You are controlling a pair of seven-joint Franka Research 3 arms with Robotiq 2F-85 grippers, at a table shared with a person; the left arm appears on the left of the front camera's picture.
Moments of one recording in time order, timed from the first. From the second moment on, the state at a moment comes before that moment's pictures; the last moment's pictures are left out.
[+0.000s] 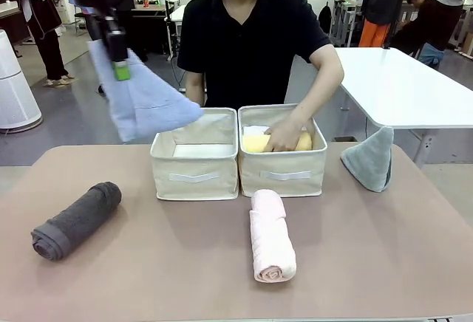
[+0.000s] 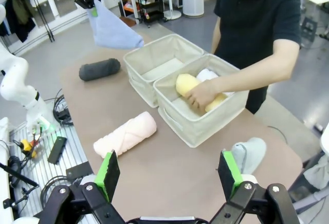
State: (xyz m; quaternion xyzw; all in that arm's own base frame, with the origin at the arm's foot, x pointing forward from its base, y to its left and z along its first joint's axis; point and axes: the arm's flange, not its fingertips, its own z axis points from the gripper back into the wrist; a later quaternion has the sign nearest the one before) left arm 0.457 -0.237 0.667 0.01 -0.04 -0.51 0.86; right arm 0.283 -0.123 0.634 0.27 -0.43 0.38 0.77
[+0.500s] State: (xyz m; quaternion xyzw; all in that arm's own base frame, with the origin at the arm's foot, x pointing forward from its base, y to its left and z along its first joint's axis) left arm 0.468 -0.250 0.664 0.01 -0.04 -0.53 0.85; right arm 0.283 -0.124 0.634 0.27 -0.43 0.38 0.77
